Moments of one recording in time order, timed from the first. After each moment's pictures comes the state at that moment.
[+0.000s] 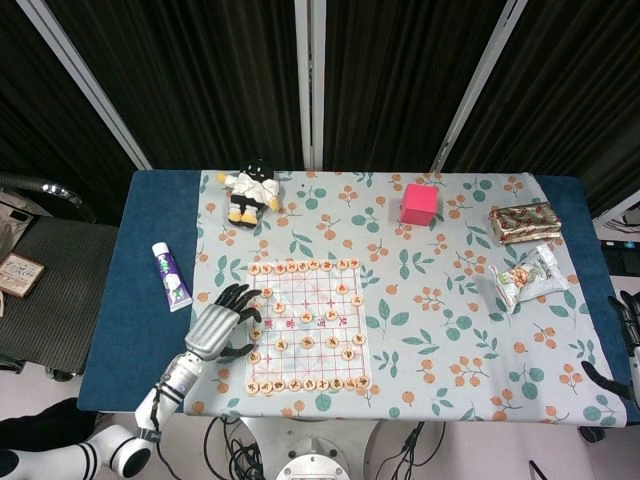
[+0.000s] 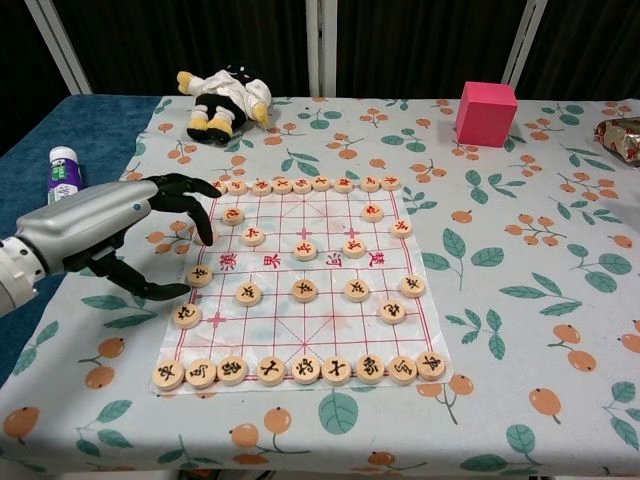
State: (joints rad) left arm -0.49 -1.71 -0.06 -1.29 1.55 1.11 -0.03; right arm -0.03 -1.12 0.05 -1.36 -1.53 1.58 0.30
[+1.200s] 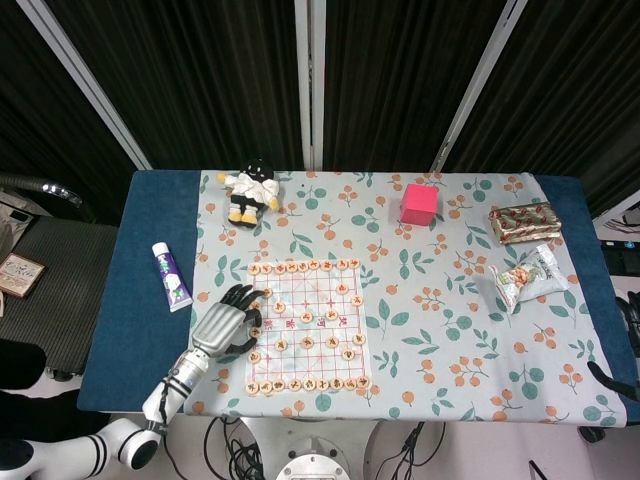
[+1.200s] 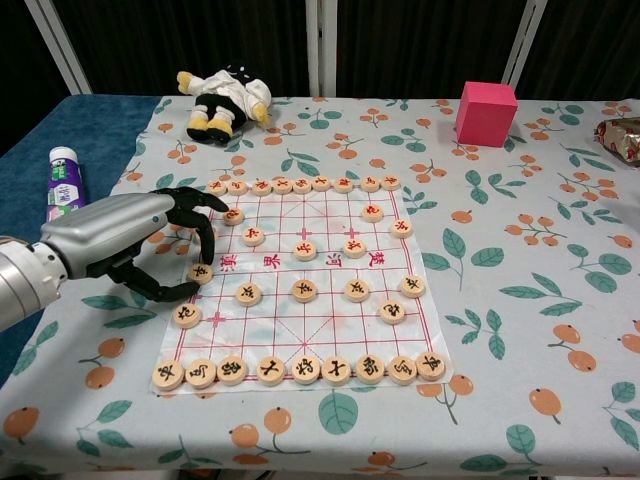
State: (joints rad) left arm -0.54 -1.74 -0.05 -1.24 1.48 1.06 0.02; right arm -0.03 -1.12 0.05 -1.33 -1.52 1.58 0.32
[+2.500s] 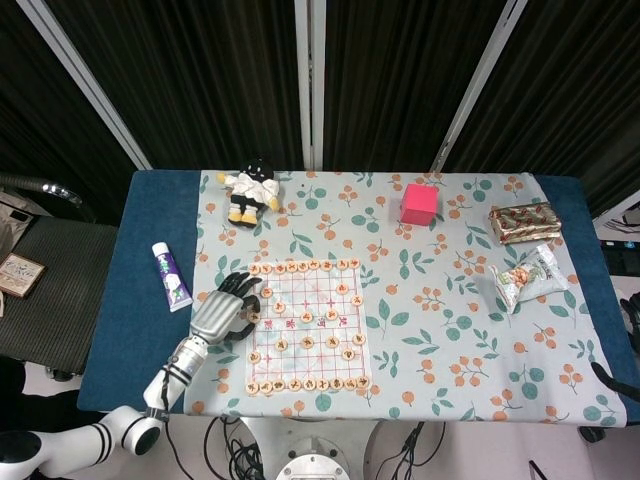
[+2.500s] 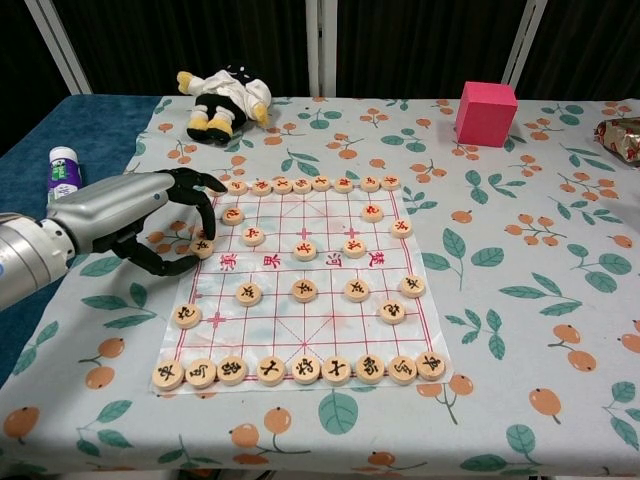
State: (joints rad) left arm -0.58 -1.76 -0.07 -1.17 1.46 1.06 -0.03; right arm -0.04 -1.12 0.05 -1.32 -1.51 1.56 0.33
